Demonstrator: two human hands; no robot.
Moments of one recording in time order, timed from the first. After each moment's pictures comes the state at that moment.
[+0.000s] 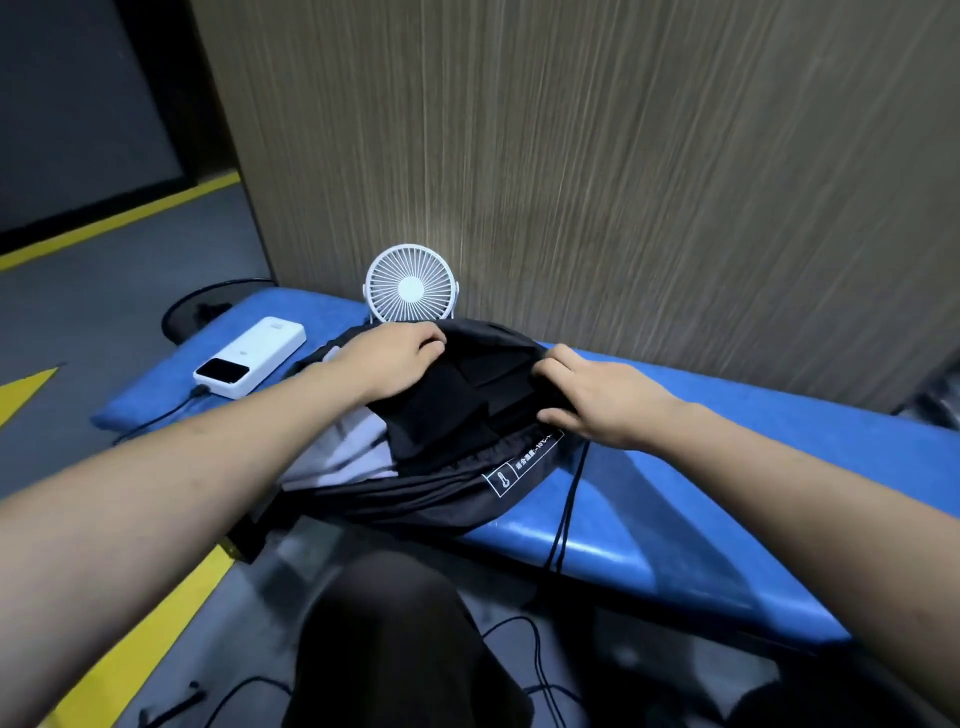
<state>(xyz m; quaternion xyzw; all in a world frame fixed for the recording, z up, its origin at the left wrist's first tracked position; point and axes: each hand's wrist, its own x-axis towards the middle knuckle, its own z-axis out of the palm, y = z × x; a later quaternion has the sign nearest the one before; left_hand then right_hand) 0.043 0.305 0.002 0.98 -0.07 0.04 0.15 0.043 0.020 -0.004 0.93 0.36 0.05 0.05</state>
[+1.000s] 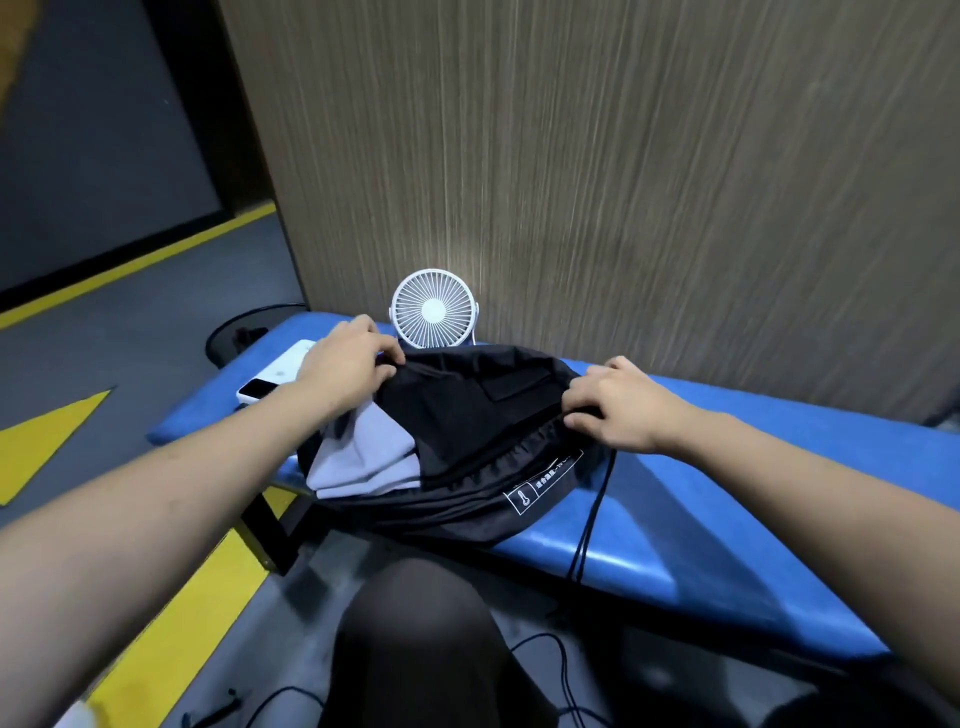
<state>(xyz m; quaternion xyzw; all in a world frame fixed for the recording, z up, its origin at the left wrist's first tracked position) 0.024 0.364 0.011 0.99 -0.02 0.12 0.09 0.042 0.016 0.006 0.91 0.40 0.05 0.01</state>
